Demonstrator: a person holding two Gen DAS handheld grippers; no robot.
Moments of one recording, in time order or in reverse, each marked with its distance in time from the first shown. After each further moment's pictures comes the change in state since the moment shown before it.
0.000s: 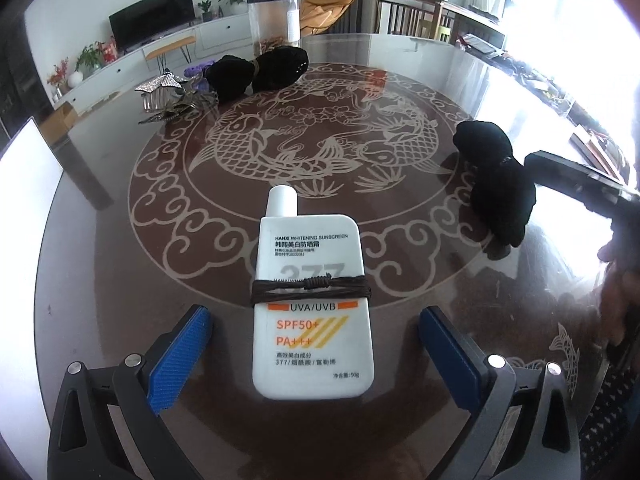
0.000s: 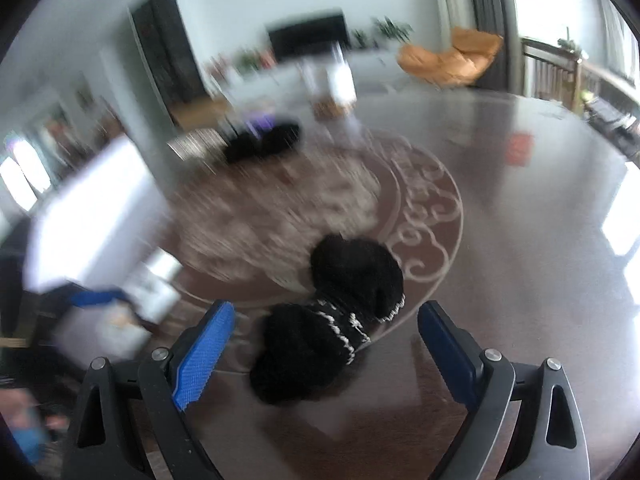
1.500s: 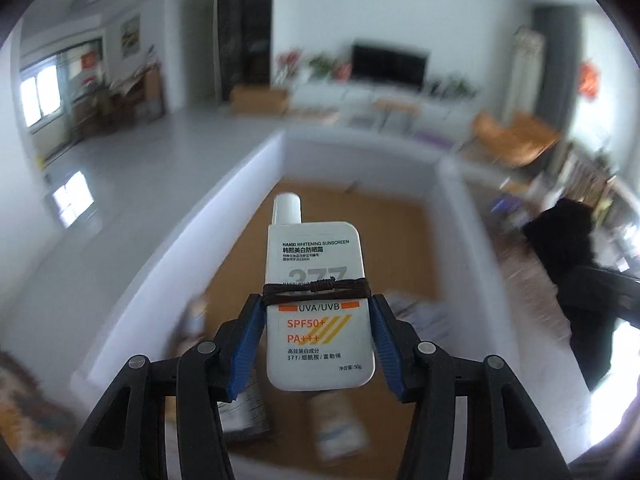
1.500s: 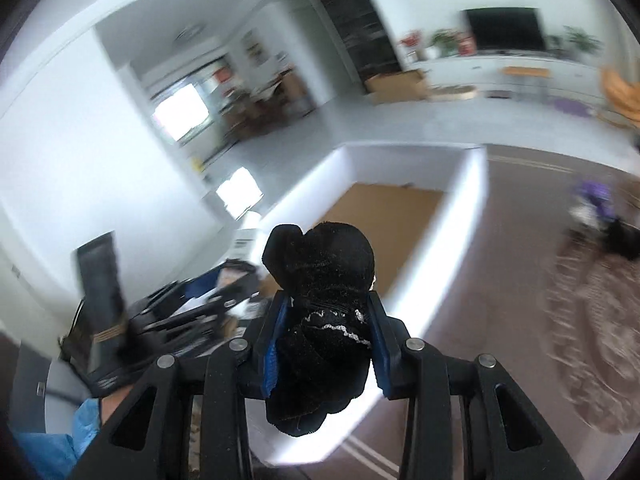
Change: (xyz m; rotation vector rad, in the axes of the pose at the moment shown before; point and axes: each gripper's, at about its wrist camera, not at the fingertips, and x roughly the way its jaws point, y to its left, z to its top) left arm -0.247 0.275 -0.169 -0.605 -0.219 0.460; right arm -0.032 0.396 0.051 -0.298 0.185 0.577
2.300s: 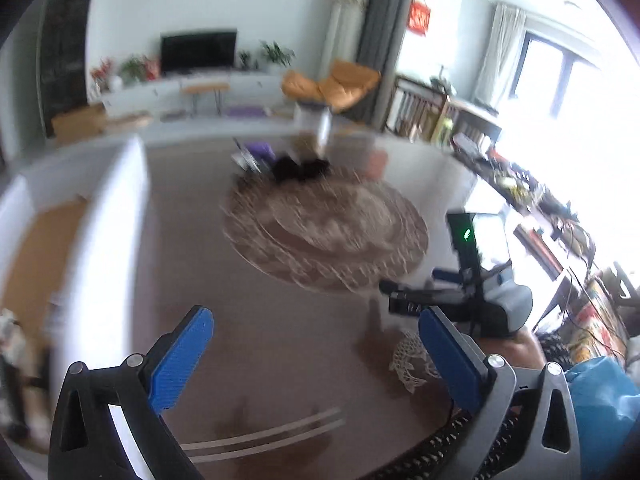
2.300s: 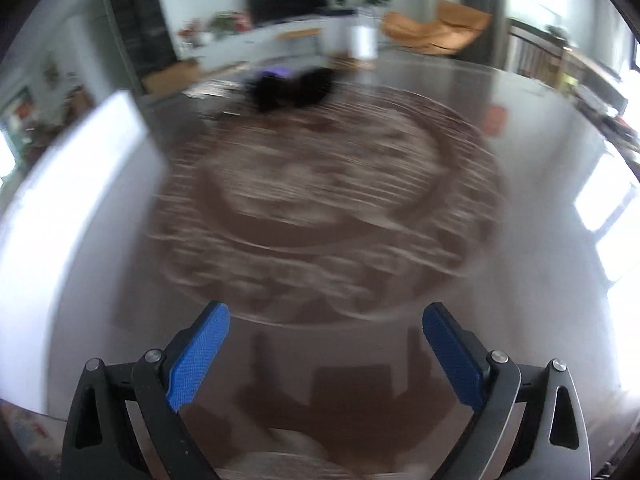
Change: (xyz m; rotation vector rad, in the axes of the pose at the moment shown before) left arm -0.049 -0.281 -0.065 0.348 0.055 -0.573; right arm -0.096 -0.260 -0.170 0.378 0.040 -0.759
